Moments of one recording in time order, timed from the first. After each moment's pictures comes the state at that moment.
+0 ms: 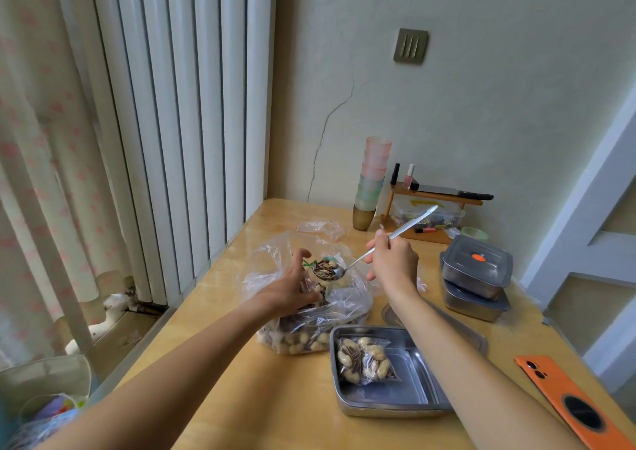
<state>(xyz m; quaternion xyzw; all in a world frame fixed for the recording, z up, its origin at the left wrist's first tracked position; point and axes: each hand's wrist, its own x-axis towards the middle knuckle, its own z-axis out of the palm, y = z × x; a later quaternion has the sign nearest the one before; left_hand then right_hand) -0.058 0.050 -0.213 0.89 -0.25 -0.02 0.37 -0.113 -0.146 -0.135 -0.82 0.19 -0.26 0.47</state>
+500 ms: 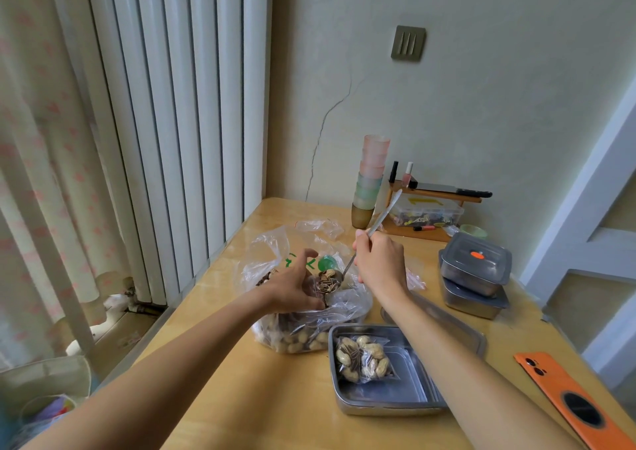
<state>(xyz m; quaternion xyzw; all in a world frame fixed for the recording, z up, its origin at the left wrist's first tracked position) -0.053 0.050 -0.207 0.89 -0.25 -0.08 0.37 -0.108 -0.135 -0.144 -0.89 0.10 -0.28 0.36</state>
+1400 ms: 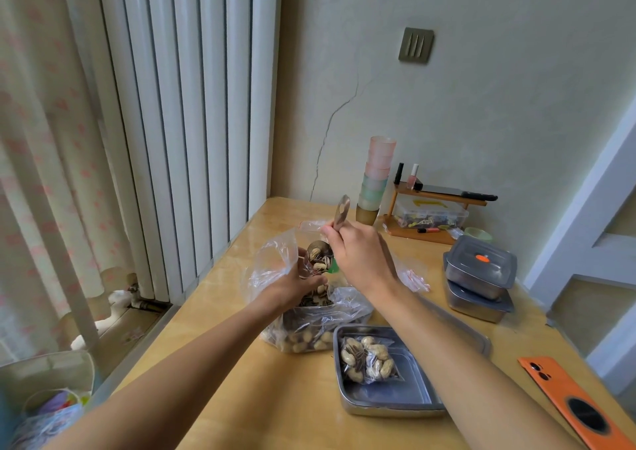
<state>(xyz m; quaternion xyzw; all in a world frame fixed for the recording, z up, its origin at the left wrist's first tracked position) -0.057 0.048 -0.215 0.83 -0.15 -0.09 0.53 -0.116 -0.101 -0.119 -0.88 -0.17 -0.39 0.21</state>
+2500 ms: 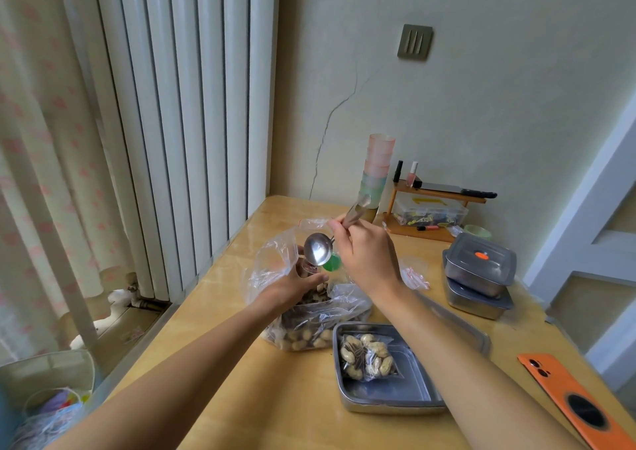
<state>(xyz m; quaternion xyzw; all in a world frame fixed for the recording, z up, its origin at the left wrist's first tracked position) -0.075 0.047 -0.202 0.81 -0.15 -0.09 0.56 -0.117 -0.109 -0.124 -0.85 -0.18 -0.44 0.21</state>
